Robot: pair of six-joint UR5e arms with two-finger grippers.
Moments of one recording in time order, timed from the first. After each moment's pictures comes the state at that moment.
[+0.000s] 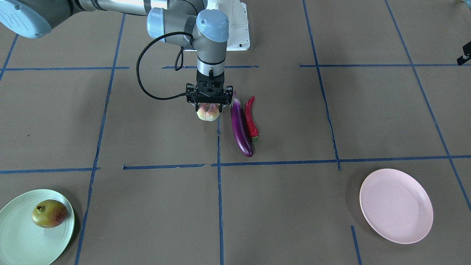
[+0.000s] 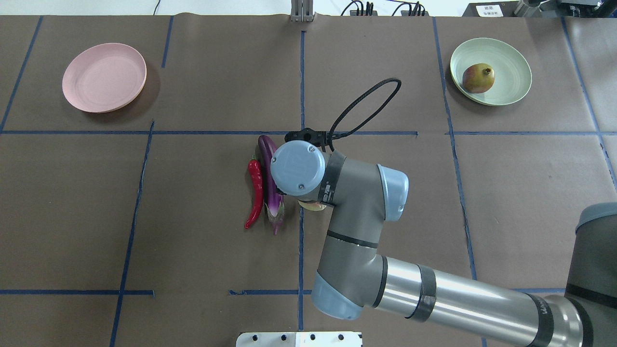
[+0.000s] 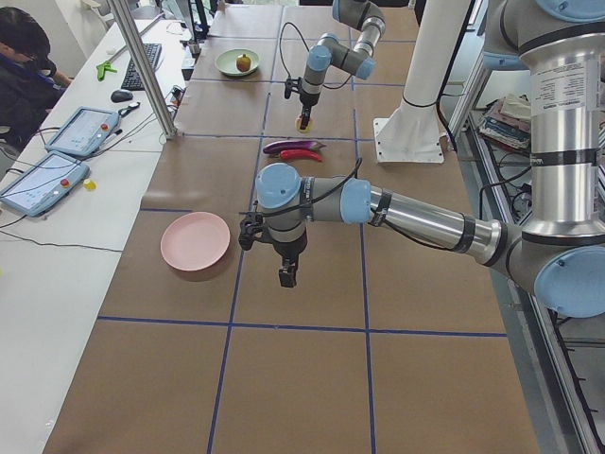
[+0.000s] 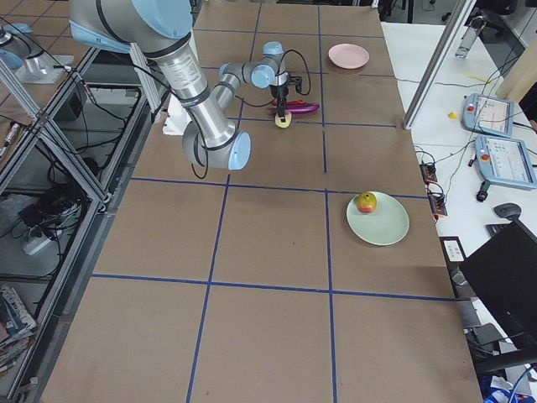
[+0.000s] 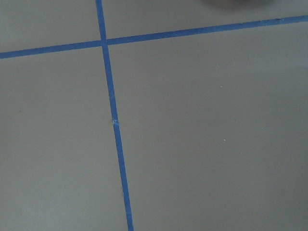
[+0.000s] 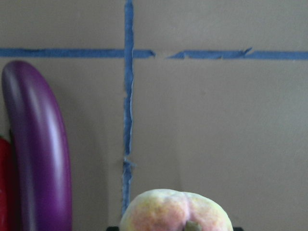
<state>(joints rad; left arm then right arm) -1.48 -1.44 -1.97 -1.30 -2.38 0.06 0.47 -0.76 1.58 -1.68 1.69 1.24</state>
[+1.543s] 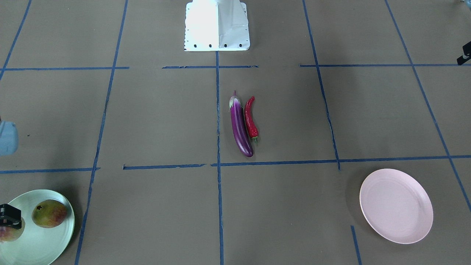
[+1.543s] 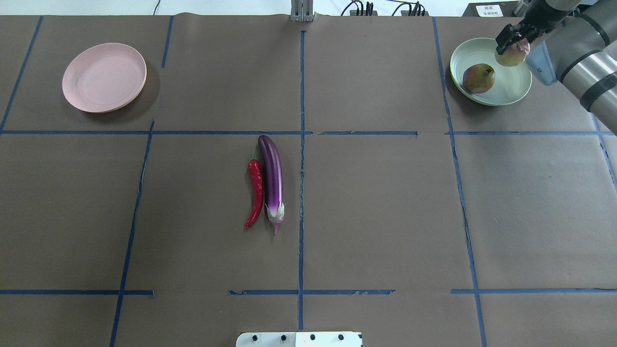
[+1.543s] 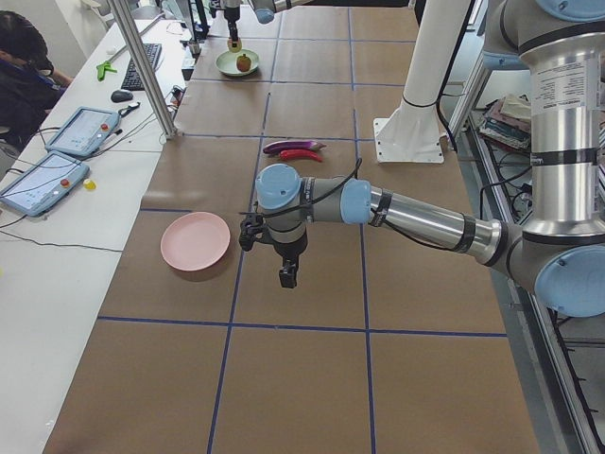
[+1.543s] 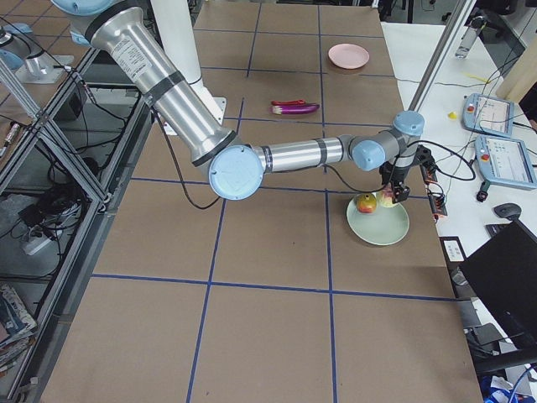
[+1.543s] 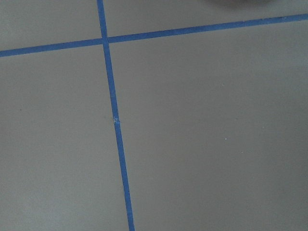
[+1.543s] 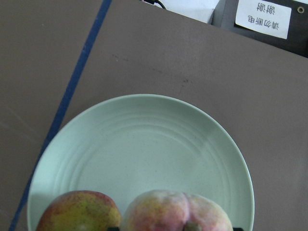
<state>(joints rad) -1.48 -1.44 -1.97 -1.30 -2.38 0.07 1.22 -0.91 0.93 -1.14 2.19 0.24</state>
